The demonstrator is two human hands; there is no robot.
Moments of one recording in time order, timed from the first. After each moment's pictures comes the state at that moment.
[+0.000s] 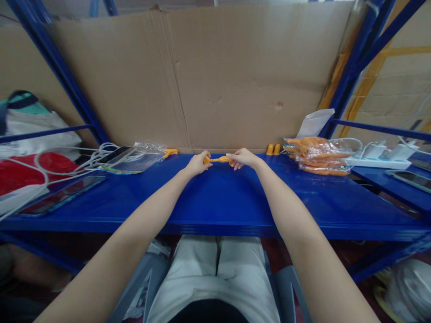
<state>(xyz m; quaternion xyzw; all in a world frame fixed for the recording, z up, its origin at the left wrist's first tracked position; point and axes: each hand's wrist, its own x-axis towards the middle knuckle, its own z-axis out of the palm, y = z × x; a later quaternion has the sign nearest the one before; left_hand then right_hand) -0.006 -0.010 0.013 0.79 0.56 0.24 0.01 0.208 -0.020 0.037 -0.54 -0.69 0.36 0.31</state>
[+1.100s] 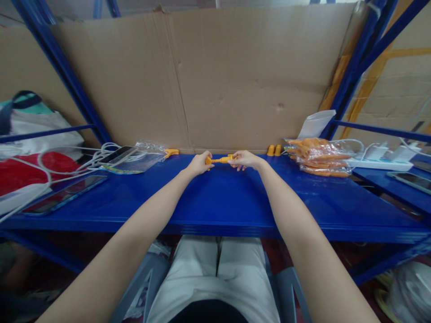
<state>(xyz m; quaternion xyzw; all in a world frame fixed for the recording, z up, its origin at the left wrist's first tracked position) -0.005 -0.015 0.016 0.78 0.56 0.26 0.07 0.214 -0.022 0.036 -0.54 -0.71 0.36 0.28</state>
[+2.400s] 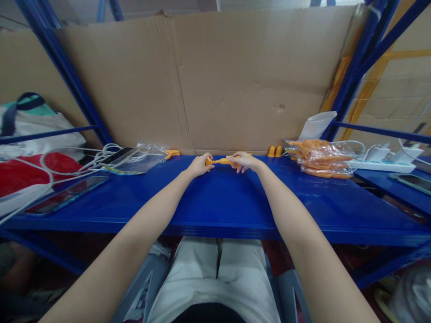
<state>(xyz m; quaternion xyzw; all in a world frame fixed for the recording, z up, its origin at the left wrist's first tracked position) -0.009 -0.008 0.010 0.79 0.55 0.27 0.05 0.203 -0.027 0.037 -0.56 -0.68 0.37 0.29</state>
